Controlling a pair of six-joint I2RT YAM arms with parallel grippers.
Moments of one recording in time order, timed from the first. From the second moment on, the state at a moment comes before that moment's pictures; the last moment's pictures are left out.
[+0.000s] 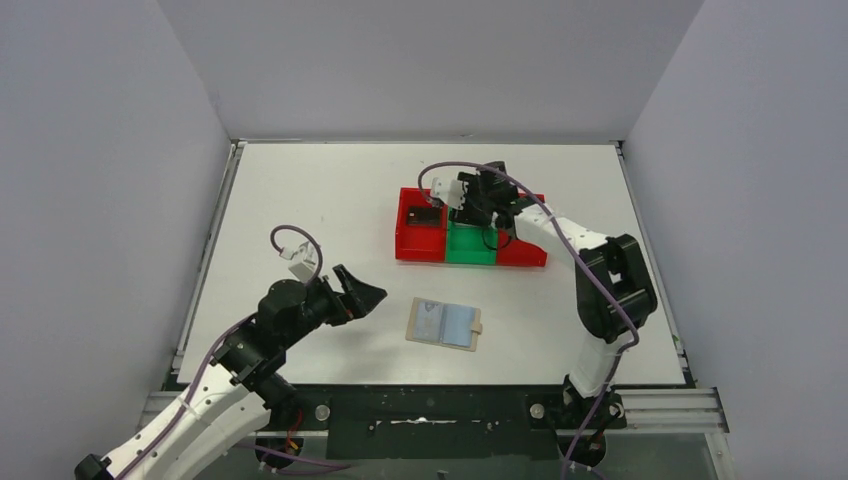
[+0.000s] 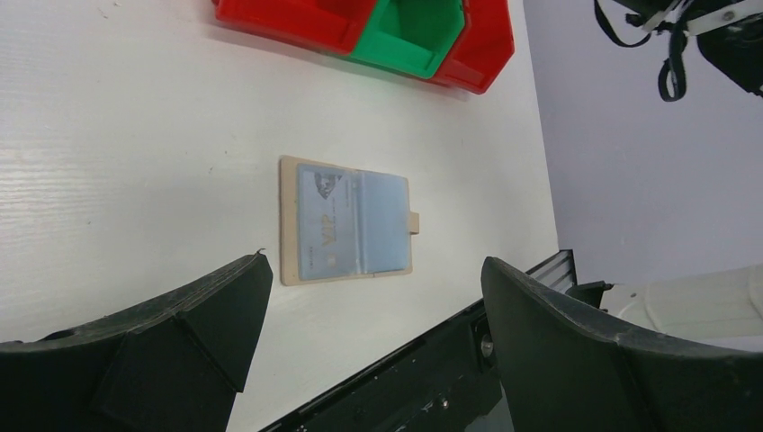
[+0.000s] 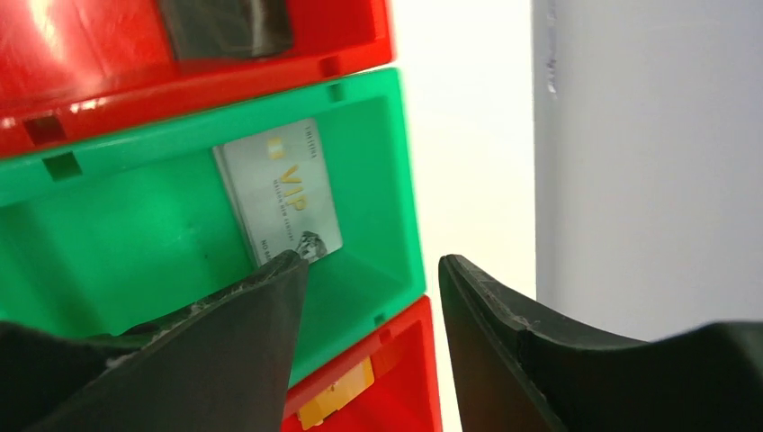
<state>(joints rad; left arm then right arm) -0.67 0.53 0.46 -0.29 0.00 -0.92 0.44 1.83 1.28 -0.17 -0.06 -1.08</state>
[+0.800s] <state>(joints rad) -0.67 0.60 0.46 -0.27 0.01 -0.93 0.66 1.27 0.76 -0.37 0.10 0.71</state>
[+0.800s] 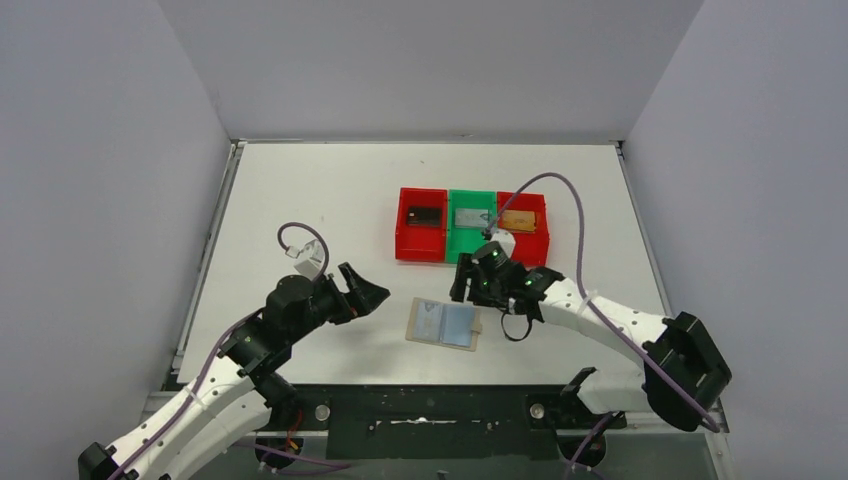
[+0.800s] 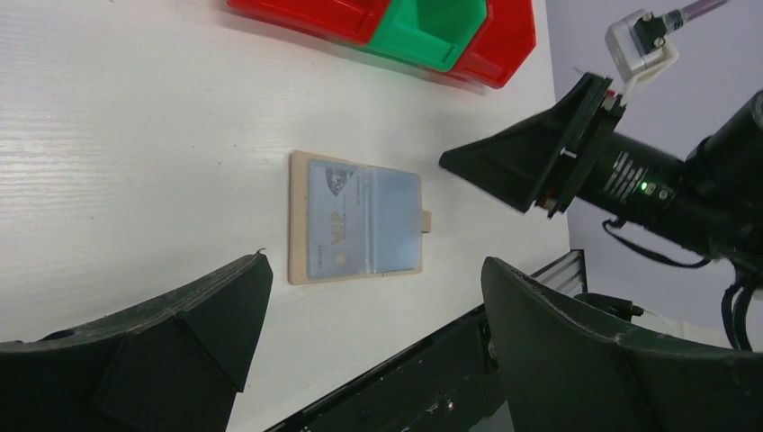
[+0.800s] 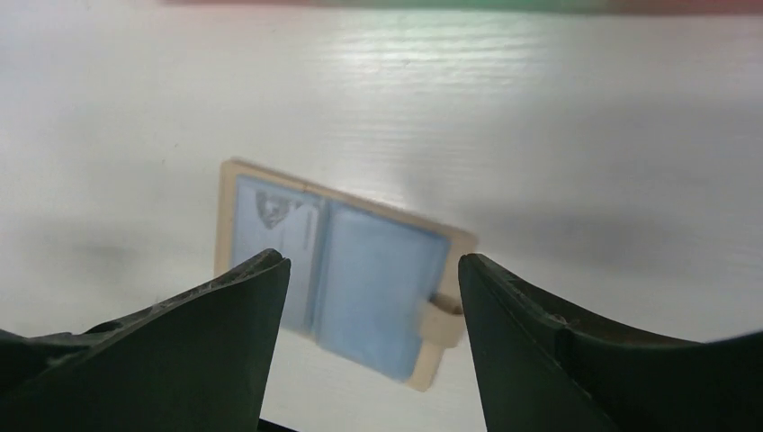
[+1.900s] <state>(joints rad) -0.67 0.45 0.46 -0.36 -0.14 -0.98 1.05 1.76 1.08 -0.54 0.40 0.96</state>
